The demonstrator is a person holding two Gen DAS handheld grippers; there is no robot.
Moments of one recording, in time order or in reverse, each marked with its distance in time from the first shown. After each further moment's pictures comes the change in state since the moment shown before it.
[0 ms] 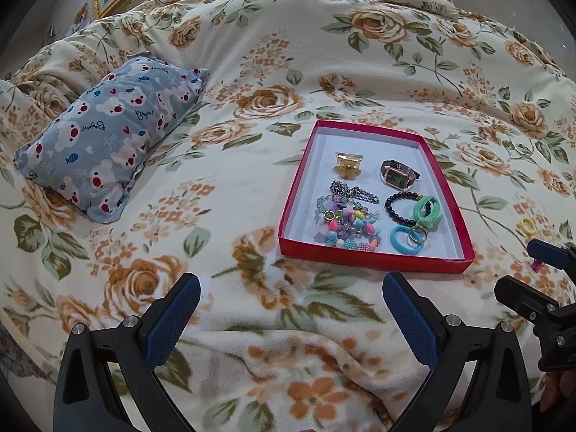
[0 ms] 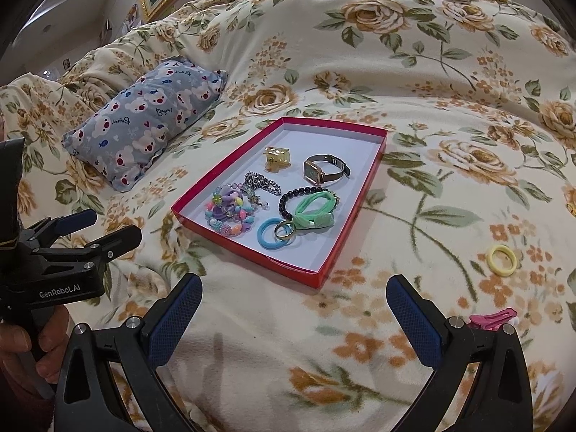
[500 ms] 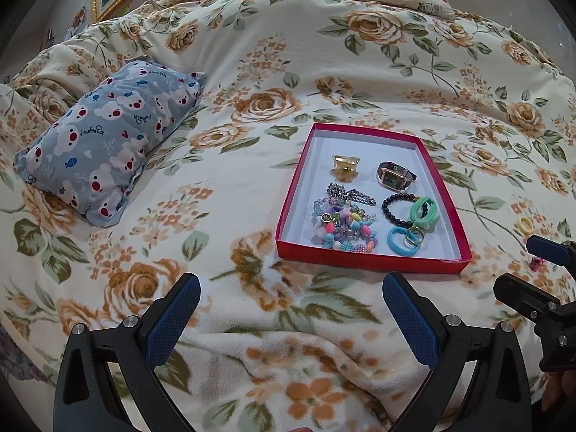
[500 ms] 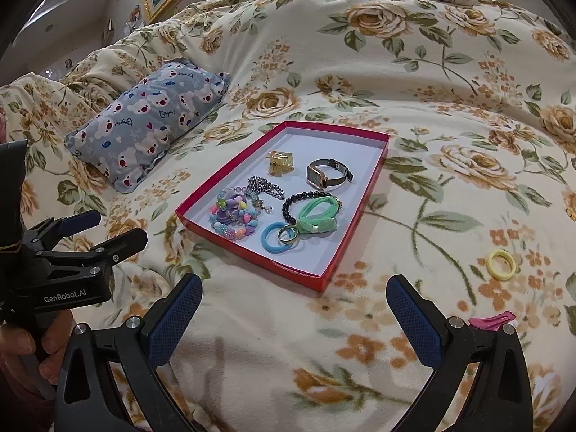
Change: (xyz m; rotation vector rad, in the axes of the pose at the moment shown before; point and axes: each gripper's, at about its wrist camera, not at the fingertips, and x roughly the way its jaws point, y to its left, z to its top) left arm -0.004 -0.002 0.000 0.009 -0.013 -0.004; right arm -0.004 0.003 0.004 -0.008 -0.007 0.006
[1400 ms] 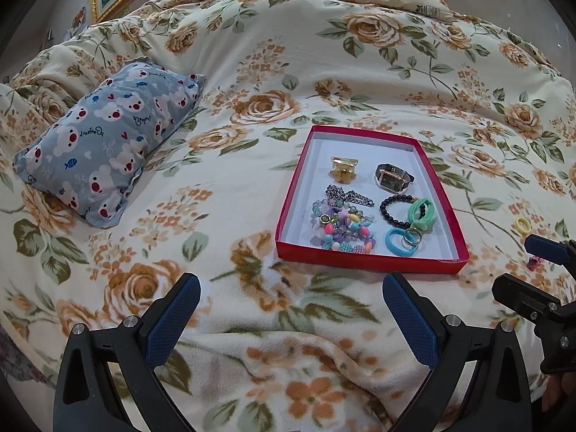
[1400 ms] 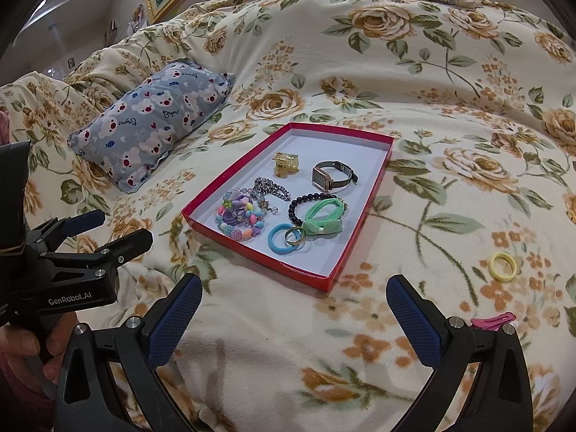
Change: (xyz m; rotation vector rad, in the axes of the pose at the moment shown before) left arm -0.003 0.000 -0.002 0.000 -0.007 -0.007; right arm -0.002 0.005 0.001 -0.006 -0.002 0.008
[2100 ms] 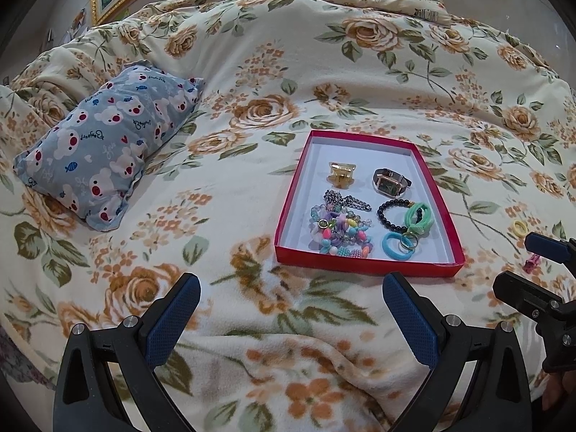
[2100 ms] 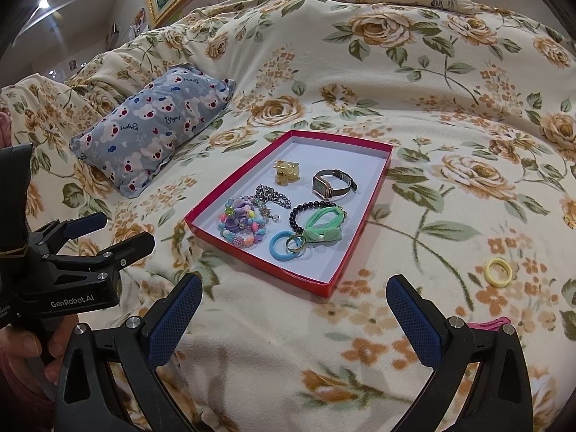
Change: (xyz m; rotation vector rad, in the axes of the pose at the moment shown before) left arm -0.006 0.000 0.001 -0.001 -0.011 -0.004; right arm -0.007 0.000 0.005 -0.003 -0.021 0.000
